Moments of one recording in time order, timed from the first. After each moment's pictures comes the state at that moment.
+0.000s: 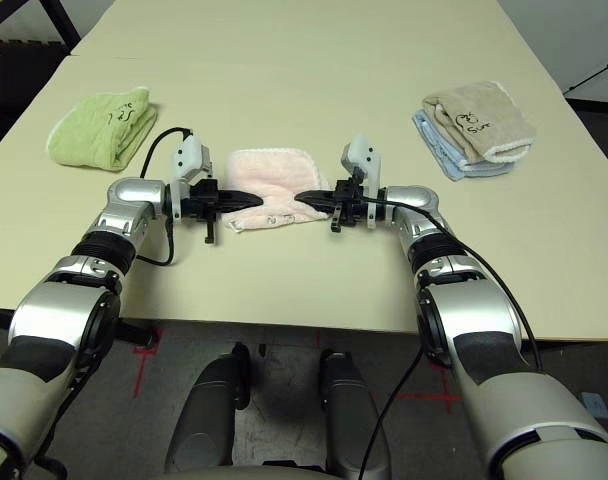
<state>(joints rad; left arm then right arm) -1.03 0.41 -0.08 1.16 -0.06 -0.35 -1.33 -1.01 -0.30 -0.02 1.21 0.10 -0.27 1.31</state>
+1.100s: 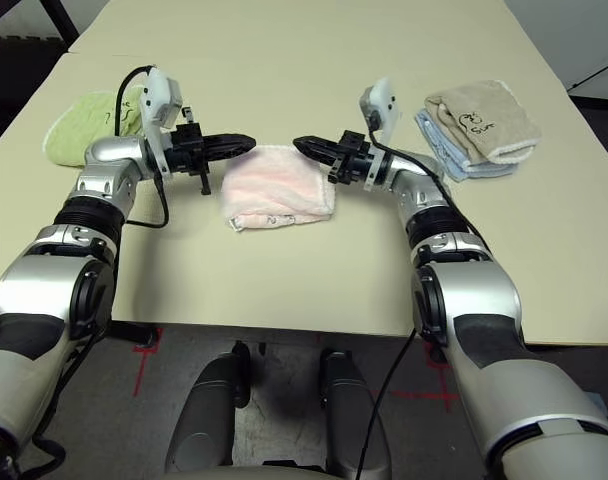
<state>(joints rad) -1.17 0.38 0.04 1.20 -0.11 -0.24 -1.19 -1.12 -0.26 -0.14 1.21 0.17 -0.19 1.13</state>
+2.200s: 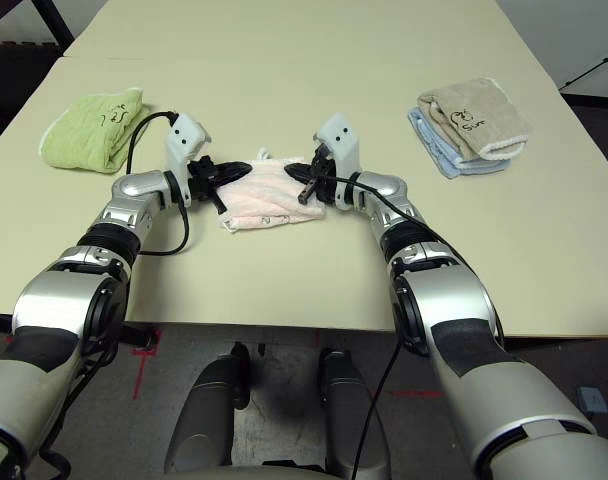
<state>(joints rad) -1.09 0.36 0.03 1.24 -0.01 -0.29 -1.04 -1.10 -0.20 -0.11 1.26 0.07 -0.22 0.97</state>
